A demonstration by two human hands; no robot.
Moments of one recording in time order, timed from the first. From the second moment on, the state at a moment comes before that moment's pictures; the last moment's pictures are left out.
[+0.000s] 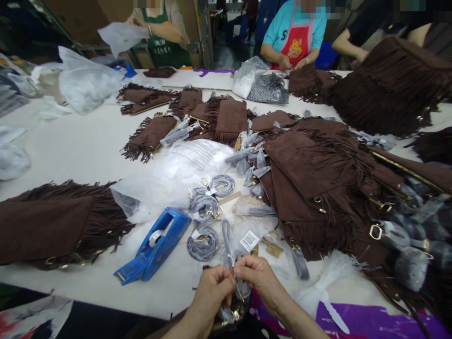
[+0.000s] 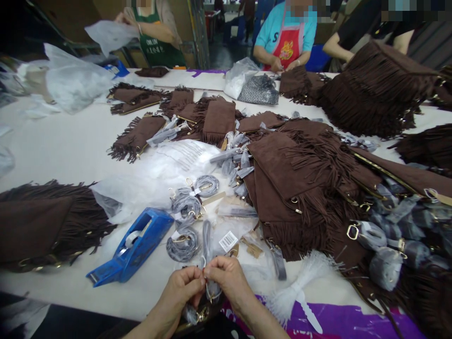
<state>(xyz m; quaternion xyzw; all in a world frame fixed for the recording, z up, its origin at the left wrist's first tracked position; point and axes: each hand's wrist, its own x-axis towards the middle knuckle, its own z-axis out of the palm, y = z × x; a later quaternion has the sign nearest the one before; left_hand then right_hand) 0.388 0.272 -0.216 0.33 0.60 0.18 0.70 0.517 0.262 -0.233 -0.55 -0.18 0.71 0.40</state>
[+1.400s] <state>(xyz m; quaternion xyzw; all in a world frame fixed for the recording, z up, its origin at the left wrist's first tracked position) 0.373 0.283 -0.218 0.06 0.44 0.27 0.86 0.563 0.214 -0.253 -0.56 -0.60 0.48 0.30</state>
